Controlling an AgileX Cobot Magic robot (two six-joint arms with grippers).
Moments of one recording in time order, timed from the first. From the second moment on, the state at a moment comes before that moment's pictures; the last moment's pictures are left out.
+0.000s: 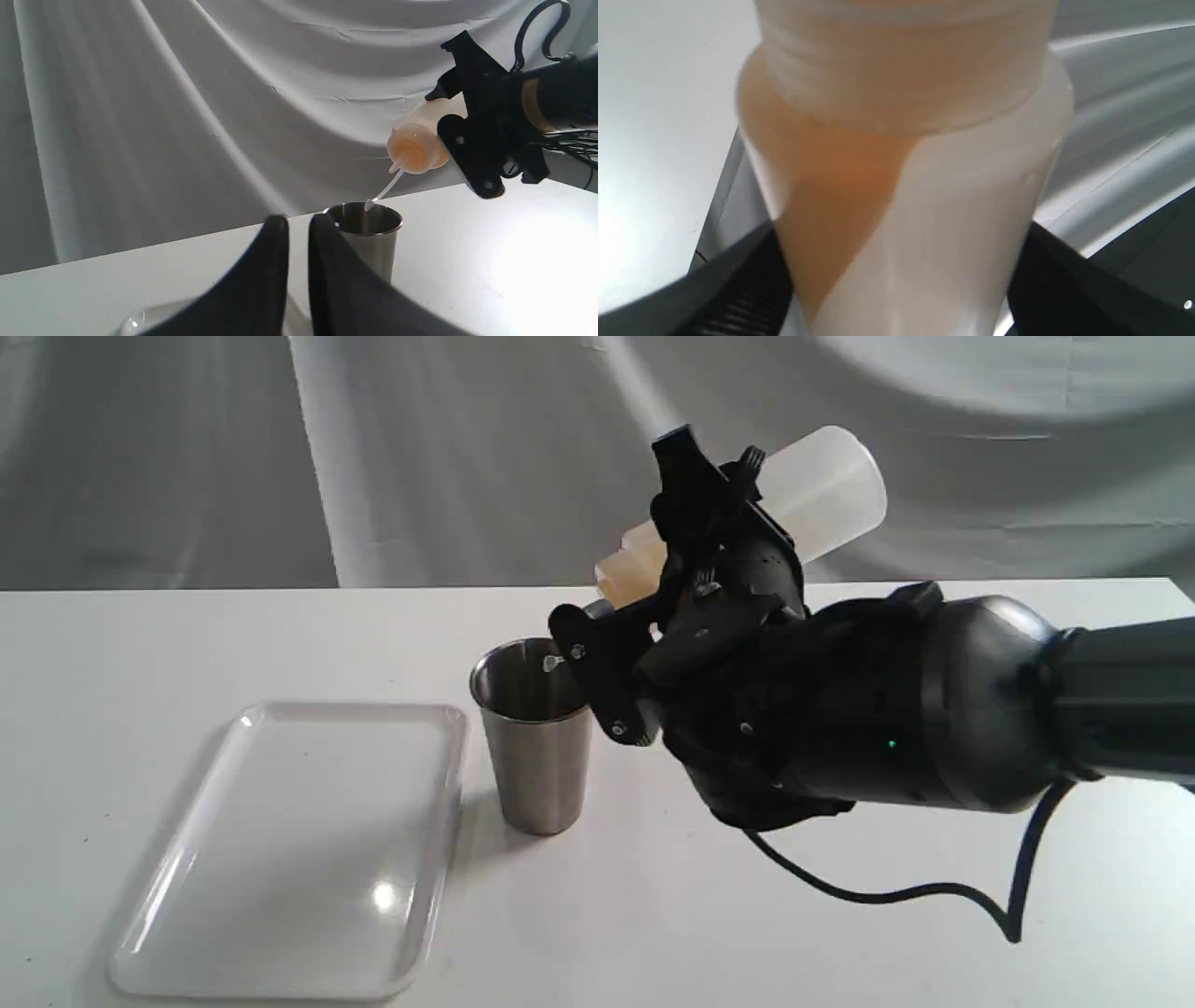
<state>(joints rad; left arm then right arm) -0.40 0.01 0.00 0.06 0.00 -0.07 0.63 1.89 -1.23 -1.71 0.90 0.04</state>
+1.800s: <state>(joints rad) -0.40 0.01 0.00 0.06 0.00 -0.07 0.57 1.82 -1.23 -1.51 0.74 1.50</state>
